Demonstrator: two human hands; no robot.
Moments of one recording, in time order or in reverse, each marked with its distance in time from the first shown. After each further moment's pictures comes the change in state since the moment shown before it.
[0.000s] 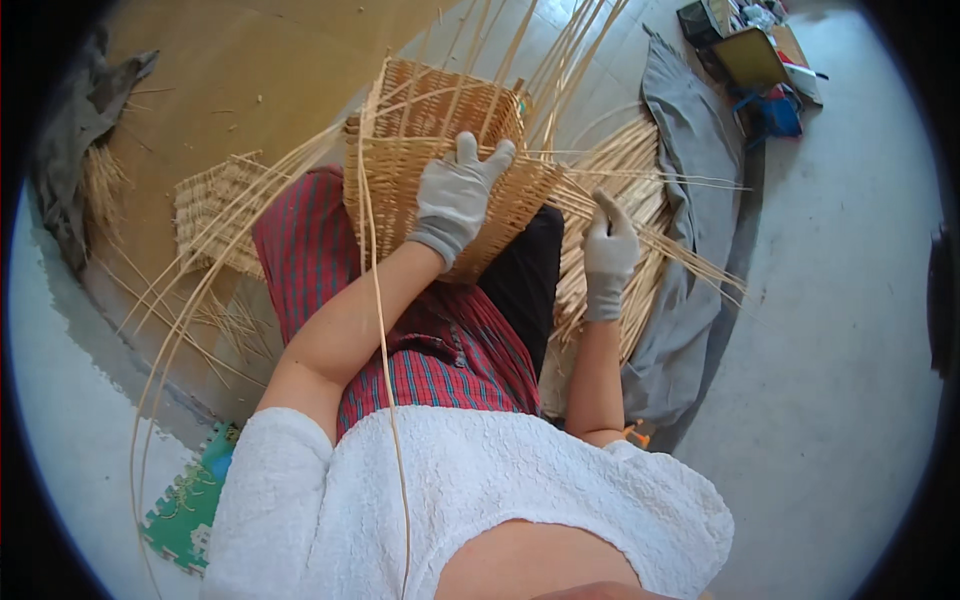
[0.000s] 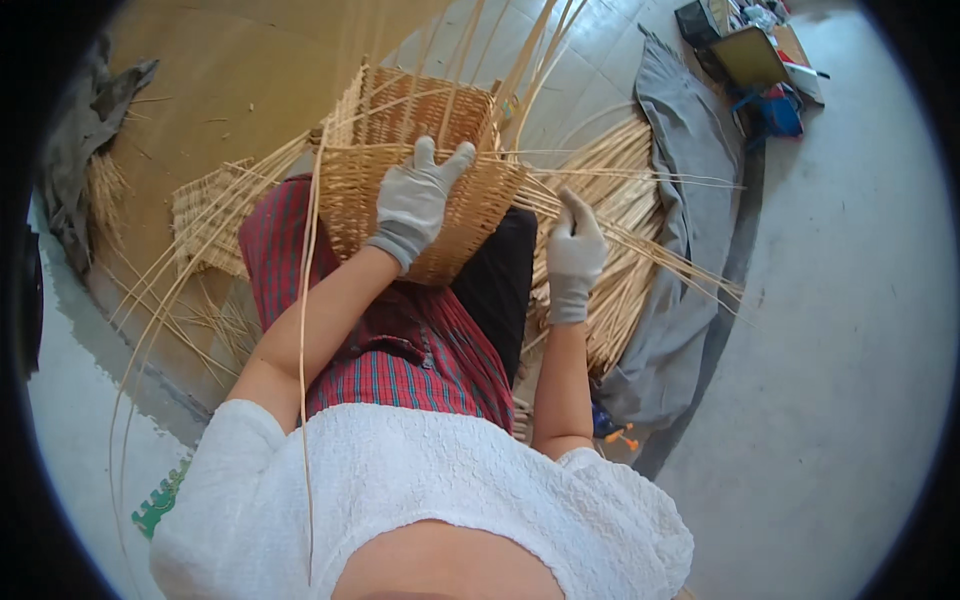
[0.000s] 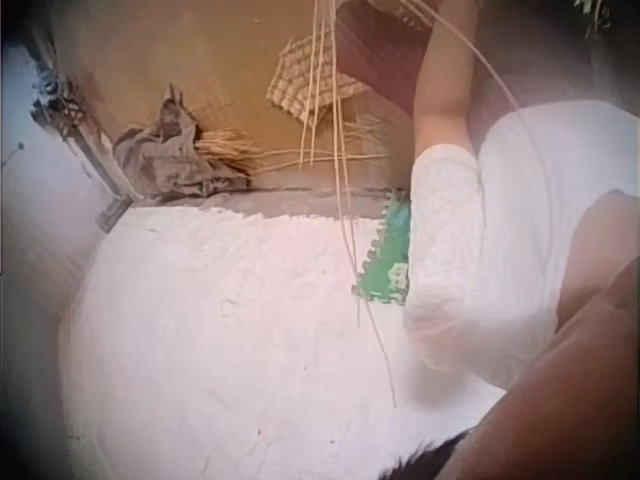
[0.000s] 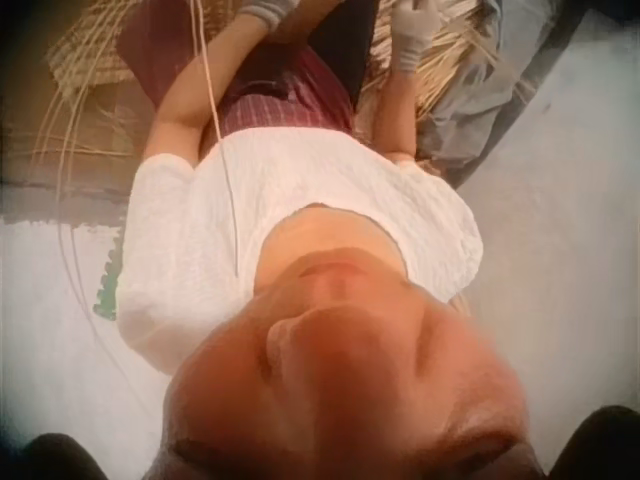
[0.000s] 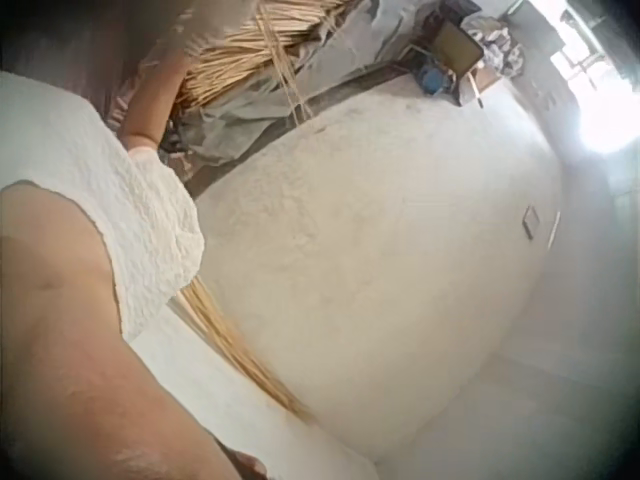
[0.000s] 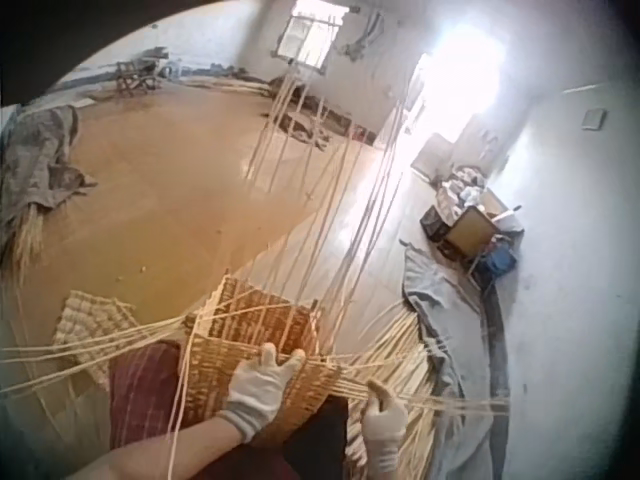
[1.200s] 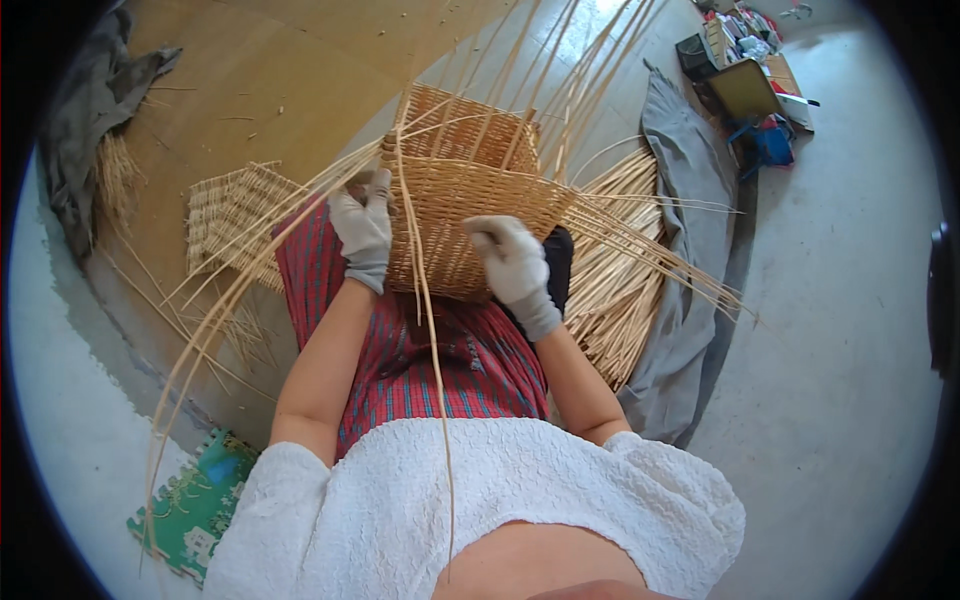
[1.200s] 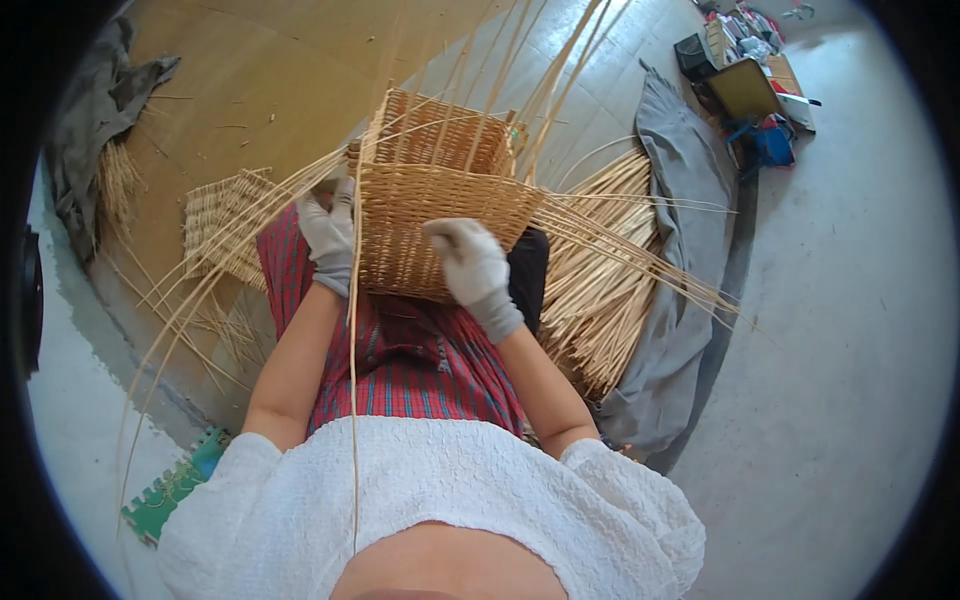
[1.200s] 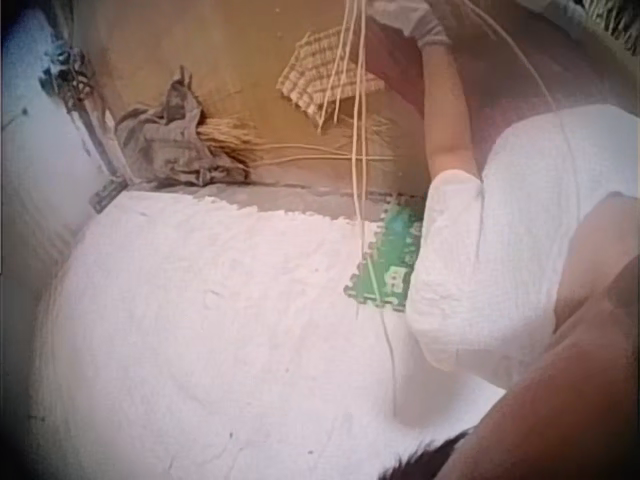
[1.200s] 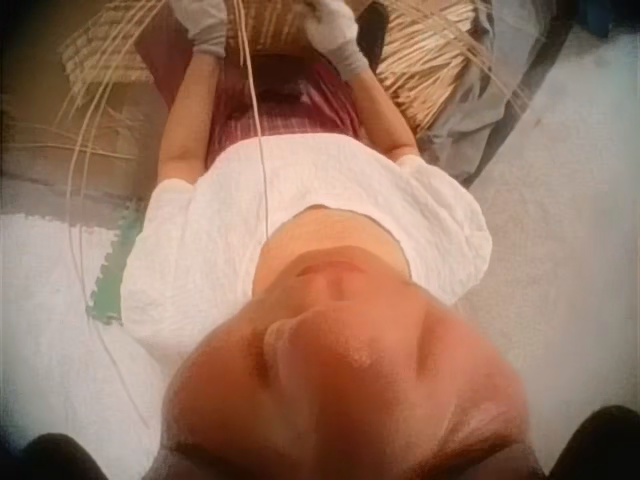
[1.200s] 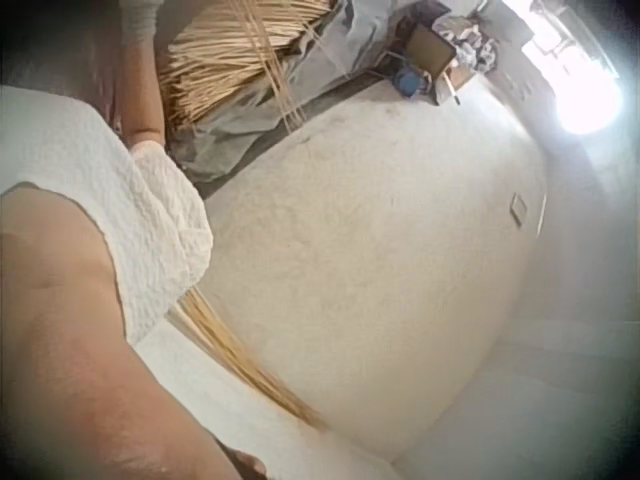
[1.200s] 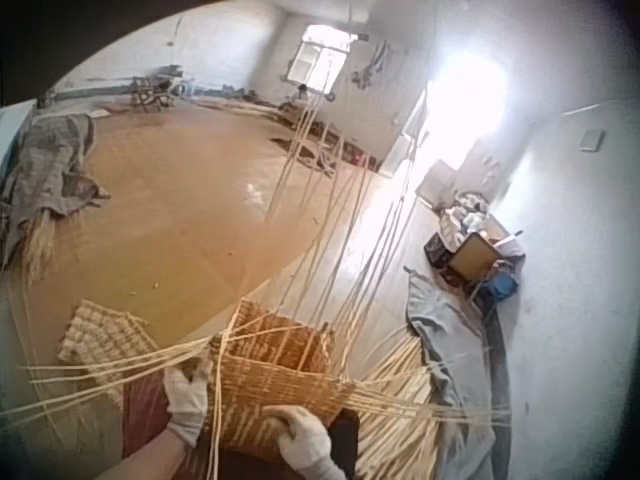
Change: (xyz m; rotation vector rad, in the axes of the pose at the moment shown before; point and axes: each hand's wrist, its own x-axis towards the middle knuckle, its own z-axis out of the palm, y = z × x) left_hand -0.050 -0.100 -0.015 -1.371 0.833 -0.522; right_hand -0.086 -0.104 0.089 0.074 -0.369 -0.603
